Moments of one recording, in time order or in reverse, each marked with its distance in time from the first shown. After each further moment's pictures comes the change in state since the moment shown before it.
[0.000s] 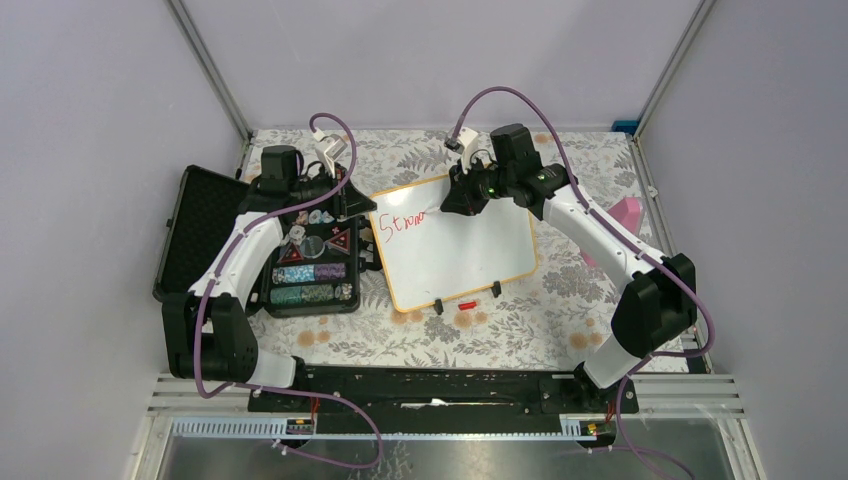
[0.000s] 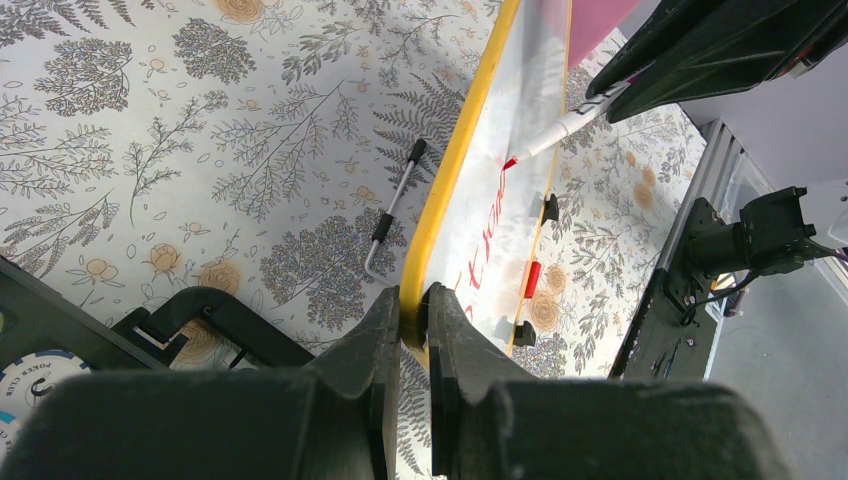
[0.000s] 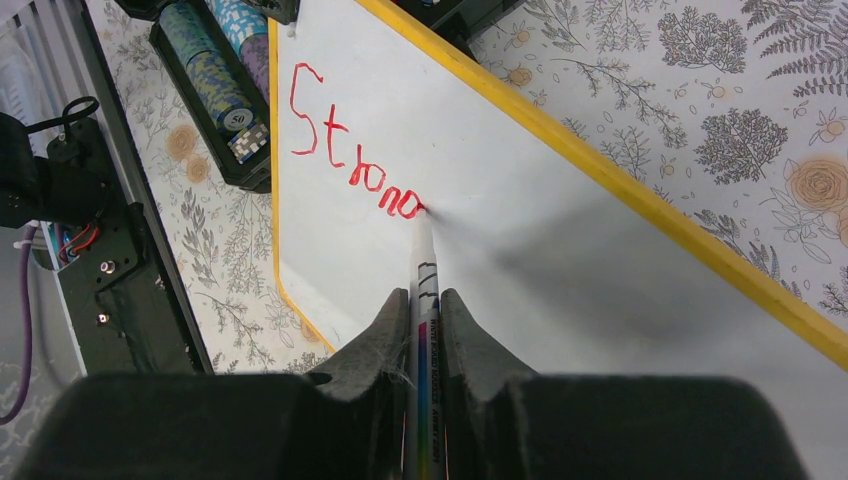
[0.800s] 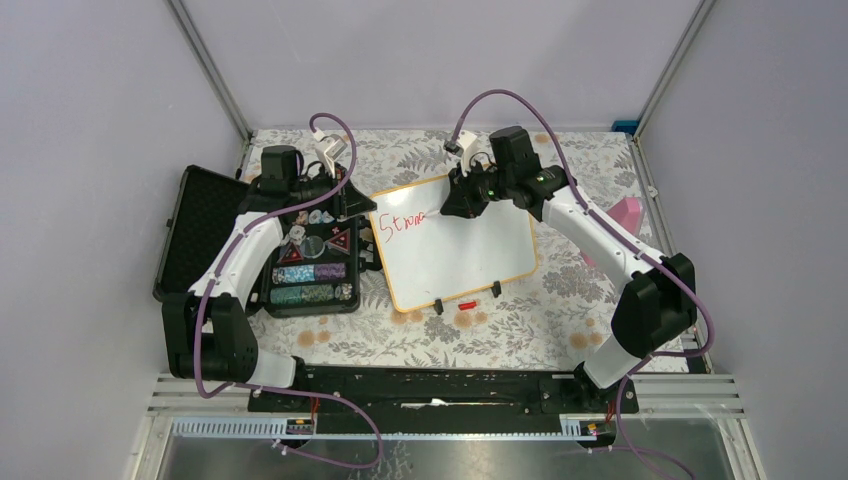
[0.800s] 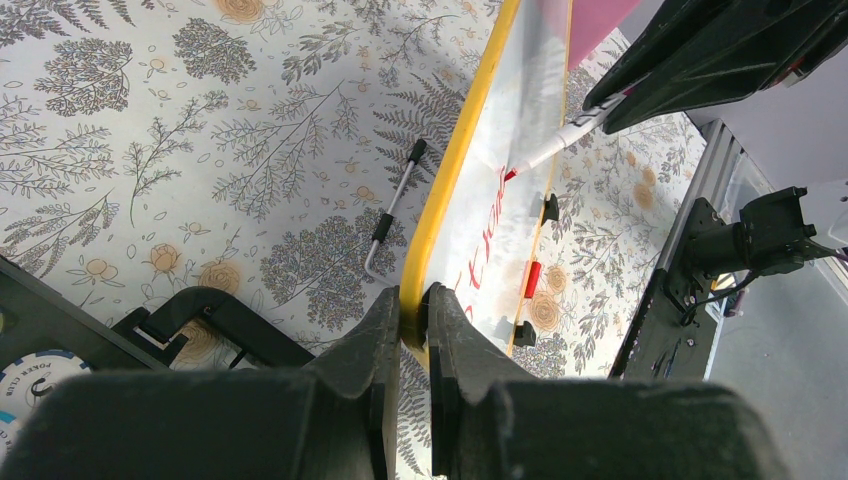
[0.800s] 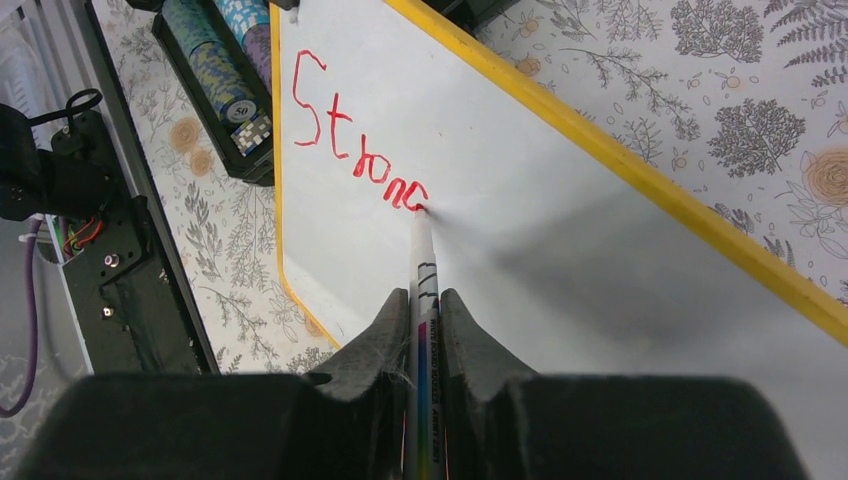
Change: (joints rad) left arm 0.000 0.000 0.000 0.000 0.000 0.000; right arm 0.003 -0.001 -0.016 0.000 -0.007 0.000
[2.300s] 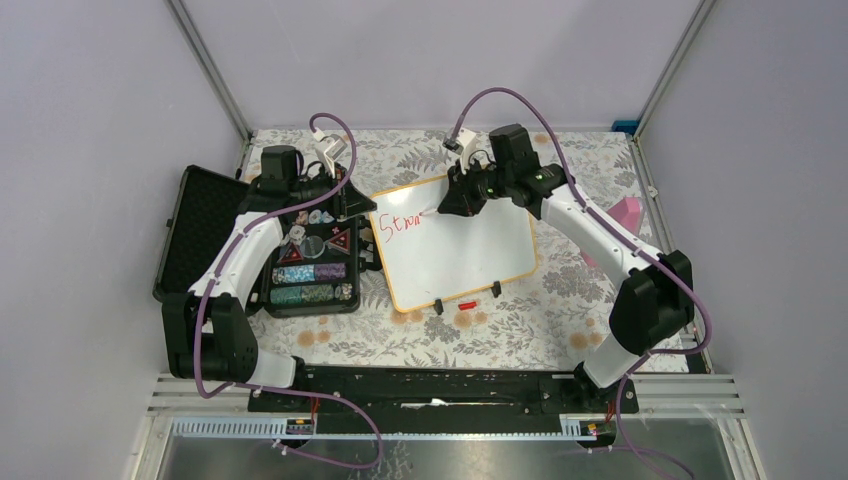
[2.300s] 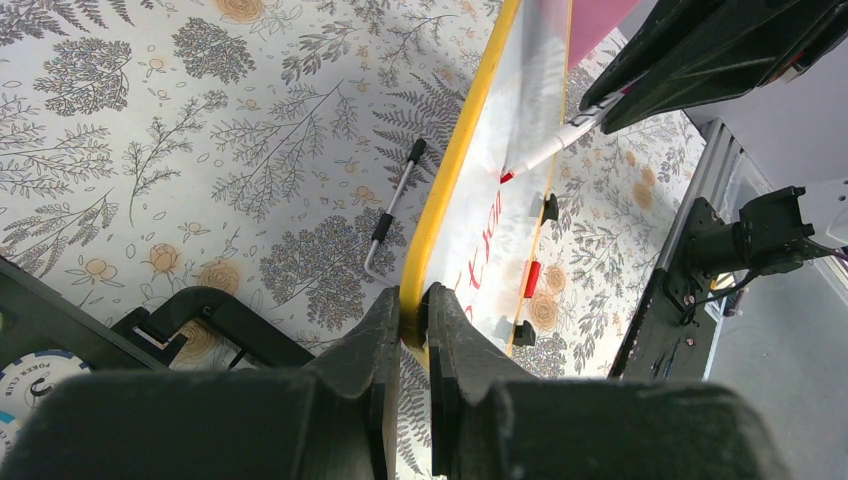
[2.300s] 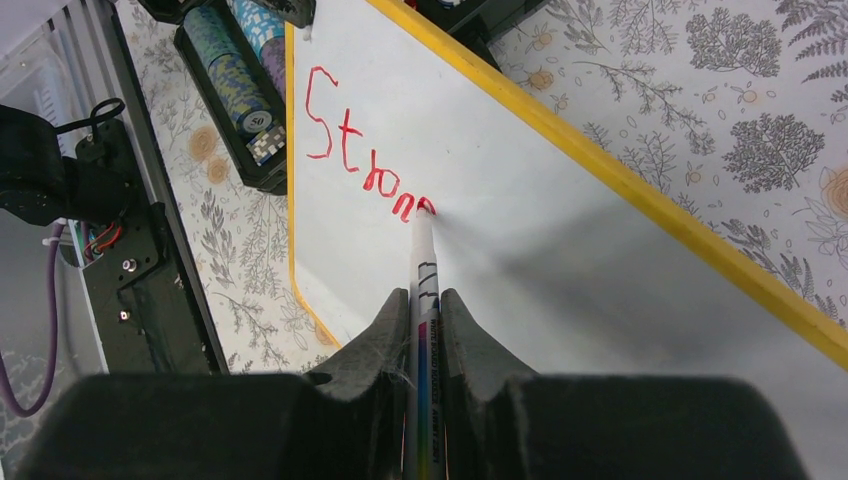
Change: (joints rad) left arm 0.000 0.000 0.000 -0.001 0.003 0.000; right arm -0.001 0.018 0.015 0.019 -0.038 0.018
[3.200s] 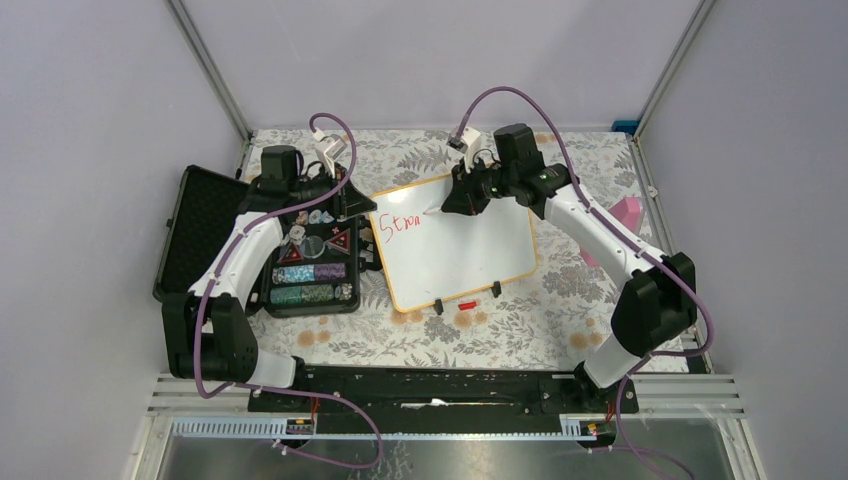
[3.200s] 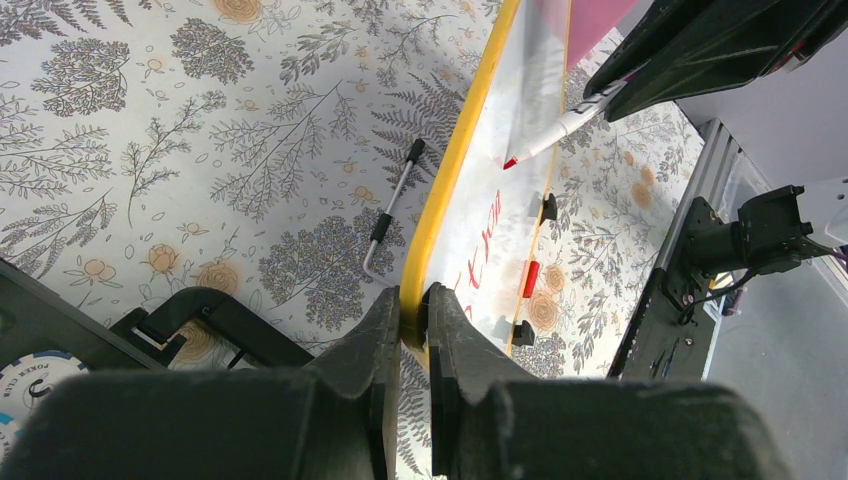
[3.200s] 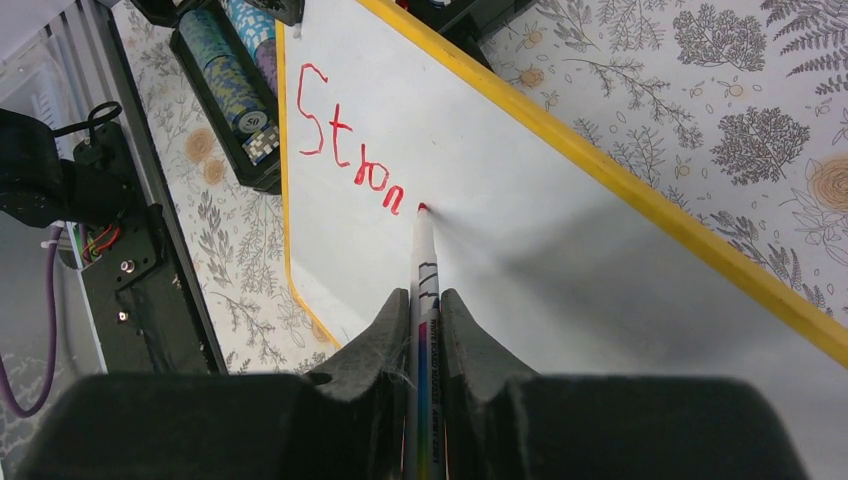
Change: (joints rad) left arm 0.000 0.000 0.000 0.000 0.002 0.000; right arm -0.021 -0.018 -0.014 -0.004 -0.007 -0.002
